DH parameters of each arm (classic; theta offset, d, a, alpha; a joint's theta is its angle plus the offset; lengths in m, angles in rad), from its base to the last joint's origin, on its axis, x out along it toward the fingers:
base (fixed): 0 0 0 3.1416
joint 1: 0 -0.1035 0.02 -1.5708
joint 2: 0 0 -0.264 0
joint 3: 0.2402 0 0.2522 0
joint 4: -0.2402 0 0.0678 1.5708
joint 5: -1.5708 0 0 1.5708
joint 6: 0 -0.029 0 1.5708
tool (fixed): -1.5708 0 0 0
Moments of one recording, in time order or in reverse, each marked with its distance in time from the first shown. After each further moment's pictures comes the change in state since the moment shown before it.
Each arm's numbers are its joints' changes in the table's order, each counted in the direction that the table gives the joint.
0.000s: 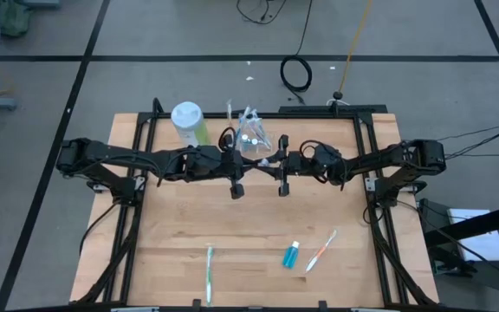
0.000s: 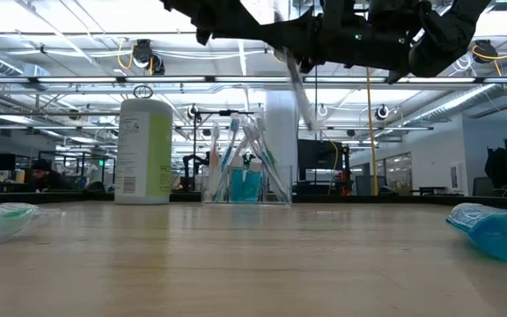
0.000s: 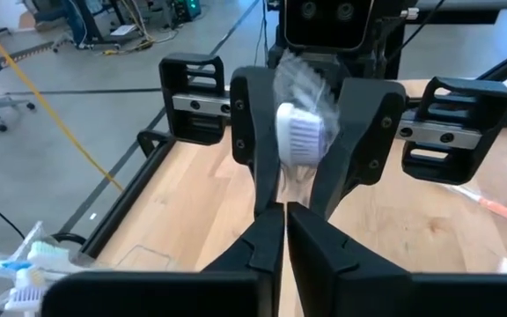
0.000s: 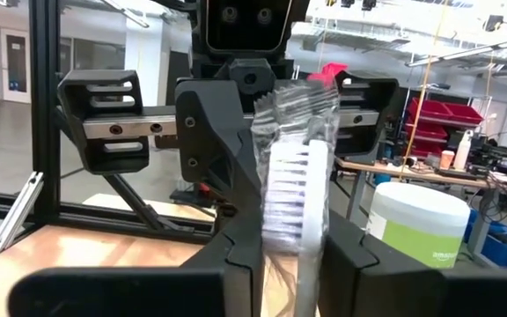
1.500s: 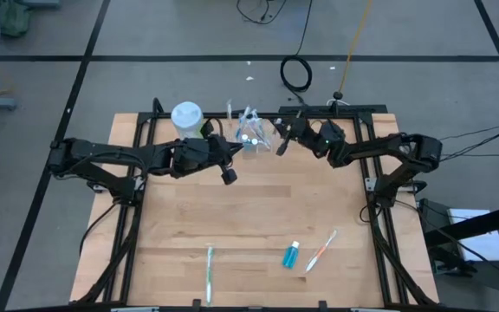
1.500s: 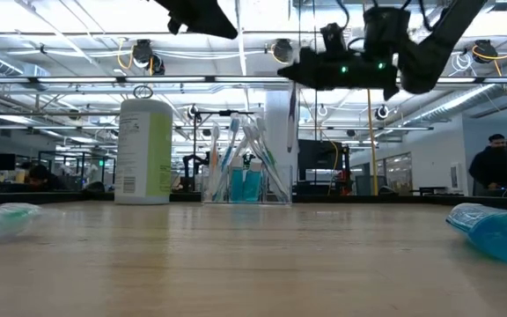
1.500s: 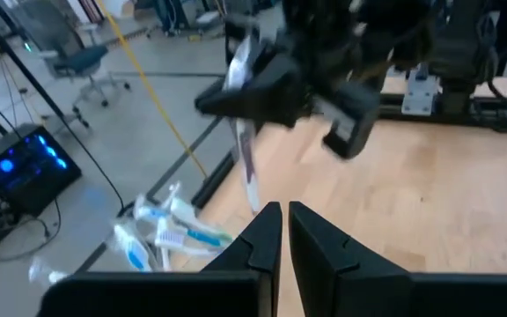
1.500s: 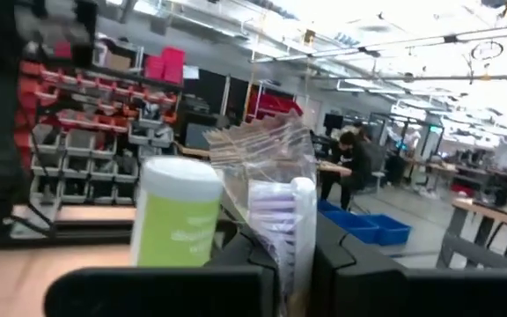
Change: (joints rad) left arm -0.011 0.111 0.002 -0.146 -0.218 0.028; right arm 0.287 -0.019 -0.002 0.071 0.193 0.108
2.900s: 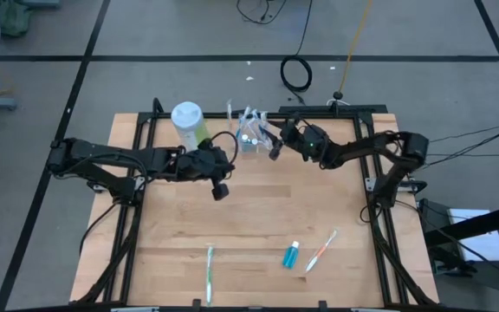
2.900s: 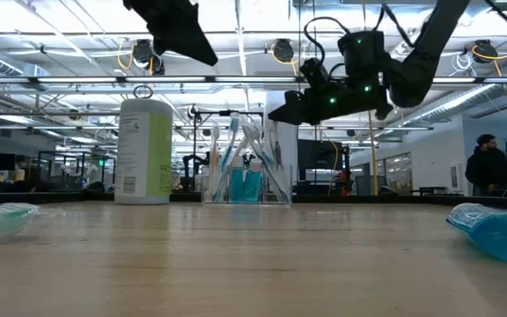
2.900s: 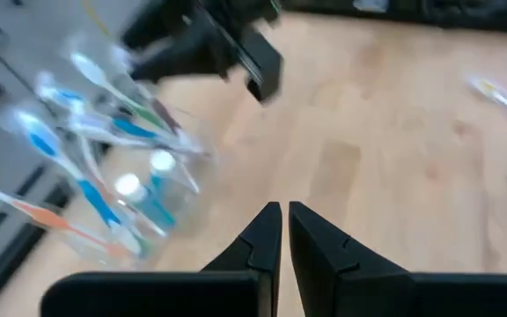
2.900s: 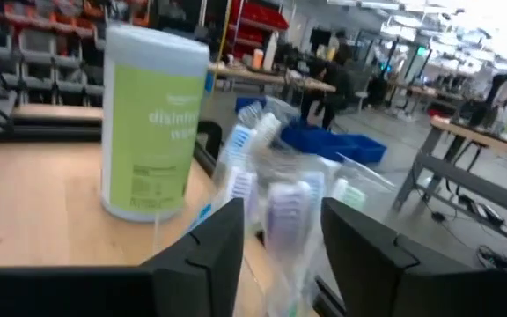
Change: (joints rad) left arm 0.037 0.000 -0.001 -0.299 0.137 0.207; right arm -0.015 -0.150 0.033 -0.119 0.139 0.008
